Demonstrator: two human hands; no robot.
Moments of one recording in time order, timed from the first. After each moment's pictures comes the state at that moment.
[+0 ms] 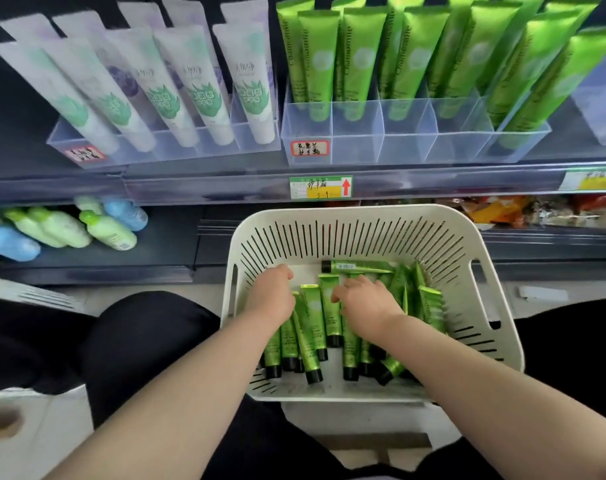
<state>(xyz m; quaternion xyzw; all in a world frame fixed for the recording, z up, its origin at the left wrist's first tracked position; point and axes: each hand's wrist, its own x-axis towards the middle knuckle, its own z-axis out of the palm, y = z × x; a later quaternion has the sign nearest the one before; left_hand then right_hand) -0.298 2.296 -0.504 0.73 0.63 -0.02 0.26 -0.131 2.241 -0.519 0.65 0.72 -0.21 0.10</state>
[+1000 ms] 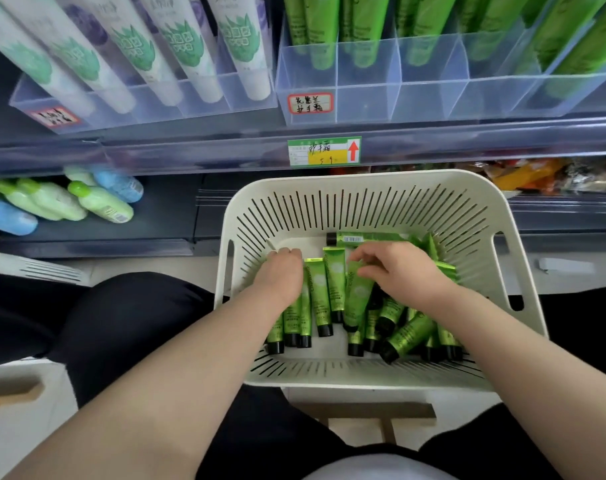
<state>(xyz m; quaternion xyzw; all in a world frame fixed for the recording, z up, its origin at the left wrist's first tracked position) -0.289 2.301 -0.530 0.79 0.55 -0.17 0.22 -0.094 2.240 -0.495 0.66 0.66 -0.35 -0.11</state>
